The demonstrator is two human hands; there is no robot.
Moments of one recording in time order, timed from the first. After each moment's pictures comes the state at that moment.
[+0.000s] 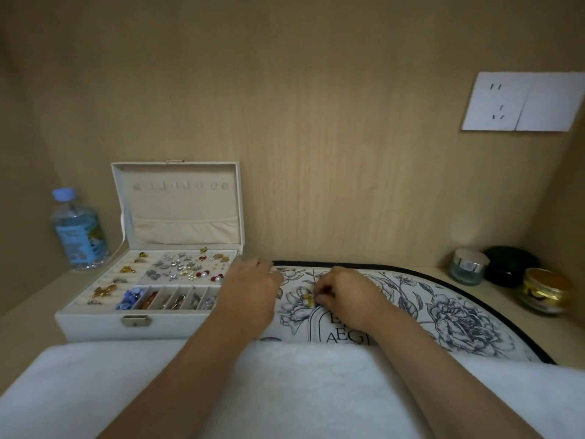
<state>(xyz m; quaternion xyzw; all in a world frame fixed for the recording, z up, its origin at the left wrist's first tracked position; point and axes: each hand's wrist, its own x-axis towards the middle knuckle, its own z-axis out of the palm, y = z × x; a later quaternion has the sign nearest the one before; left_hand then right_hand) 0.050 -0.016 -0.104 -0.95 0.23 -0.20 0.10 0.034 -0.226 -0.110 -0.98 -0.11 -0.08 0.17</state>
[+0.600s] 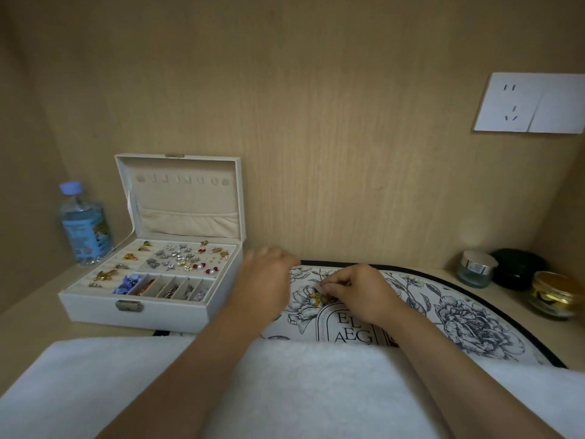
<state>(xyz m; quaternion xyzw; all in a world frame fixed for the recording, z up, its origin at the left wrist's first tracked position) 0.057 -0.025 -0.102 -0.93 0.24 -0.23 -0.13 0.035 -0.229 -0.110 -0.92 -0.05 -0.06 0.39</state>
